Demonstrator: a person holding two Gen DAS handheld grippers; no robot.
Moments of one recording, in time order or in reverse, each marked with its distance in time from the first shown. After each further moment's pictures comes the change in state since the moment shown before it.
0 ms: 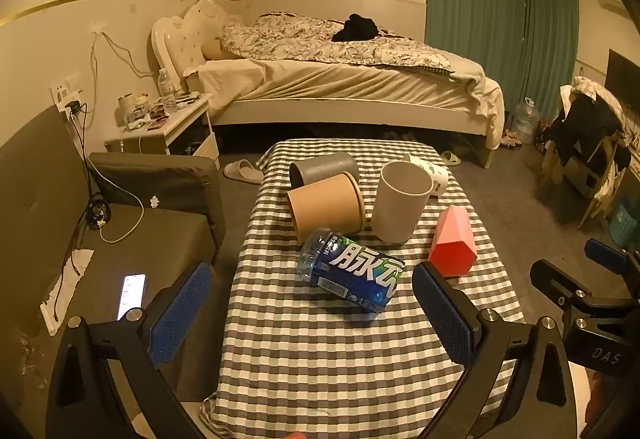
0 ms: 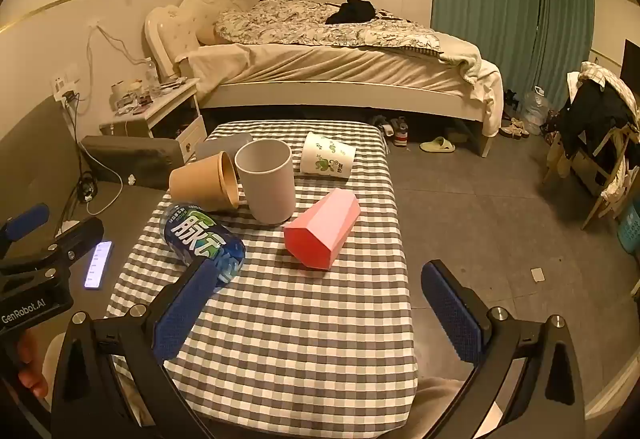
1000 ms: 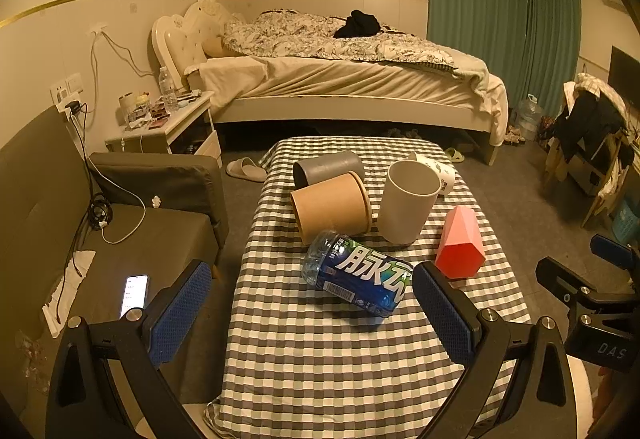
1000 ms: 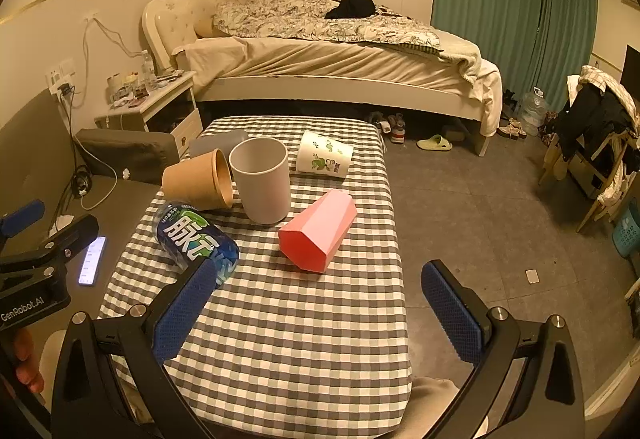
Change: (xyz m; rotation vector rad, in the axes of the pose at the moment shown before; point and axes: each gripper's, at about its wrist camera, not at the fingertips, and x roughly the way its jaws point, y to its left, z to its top) left arm 0.012 0.005 0.004 0.003 0.015 0.006; right arm 0.006 0.000 0.006 -0.017 0.018 -0.018
